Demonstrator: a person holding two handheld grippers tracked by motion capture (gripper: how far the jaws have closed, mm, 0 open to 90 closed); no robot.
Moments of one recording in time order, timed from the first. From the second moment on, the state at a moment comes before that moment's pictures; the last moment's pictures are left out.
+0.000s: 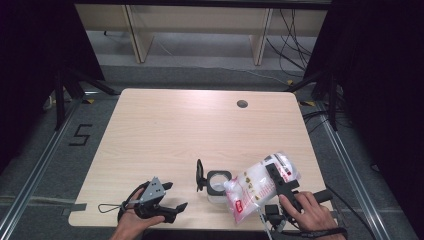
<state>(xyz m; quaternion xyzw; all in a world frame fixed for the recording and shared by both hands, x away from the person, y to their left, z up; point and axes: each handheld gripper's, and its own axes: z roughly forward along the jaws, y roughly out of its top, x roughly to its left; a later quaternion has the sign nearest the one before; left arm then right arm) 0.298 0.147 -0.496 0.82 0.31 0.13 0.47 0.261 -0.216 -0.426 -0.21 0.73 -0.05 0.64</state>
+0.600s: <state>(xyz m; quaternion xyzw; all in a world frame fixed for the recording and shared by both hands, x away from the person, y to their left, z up) 0.297 0.147 -0.496 0.82 0.31 0.13 0.47 0.267 -0.222 -0.435 -0.19 0.74 -0.03 0.65</state>
